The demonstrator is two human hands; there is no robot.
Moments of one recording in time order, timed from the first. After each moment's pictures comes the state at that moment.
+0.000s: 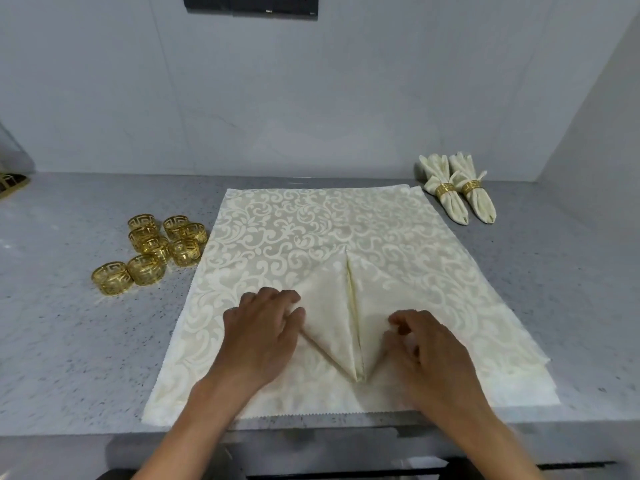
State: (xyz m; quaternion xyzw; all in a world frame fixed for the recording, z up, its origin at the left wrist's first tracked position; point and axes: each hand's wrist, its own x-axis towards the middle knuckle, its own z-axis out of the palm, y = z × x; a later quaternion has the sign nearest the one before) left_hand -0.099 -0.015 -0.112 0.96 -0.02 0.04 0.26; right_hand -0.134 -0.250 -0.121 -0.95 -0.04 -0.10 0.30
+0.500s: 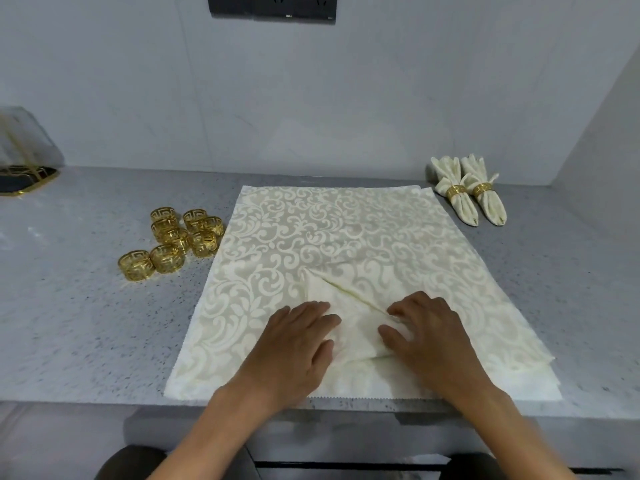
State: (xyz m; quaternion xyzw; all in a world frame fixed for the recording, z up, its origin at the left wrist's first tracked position) left_hand -0.125 -0.022 -0.135 0.96 -0.23 0.05 0.17; right_hand -0.107 -0.258 -0.126 -0.97 -0.09 -0.10 0.20
